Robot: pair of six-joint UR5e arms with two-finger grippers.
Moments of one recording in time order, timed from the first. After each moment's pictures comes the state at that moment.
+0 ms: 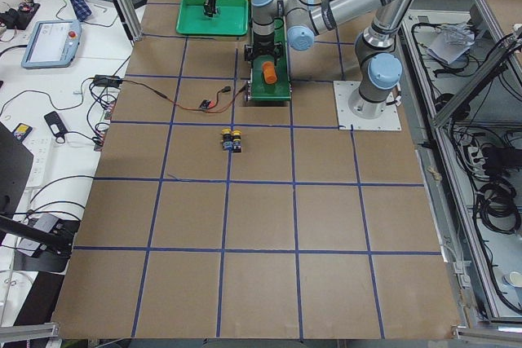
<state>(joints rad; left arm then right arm) -1.50 -1.57 -2.11 -1.06 1.61 1.48 1.72 -0.91 1.43 -2.13 -1.61 0.36</state>
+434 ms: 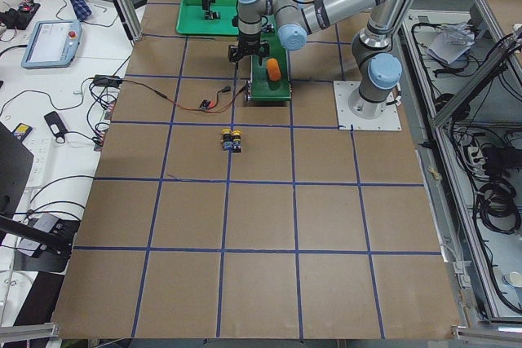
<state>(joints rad) -1.37 -1.65 -1.93 -1.09 1.60 1.38 1.70 -0.95 1.43 -2.11 -1.60 0.34</state>
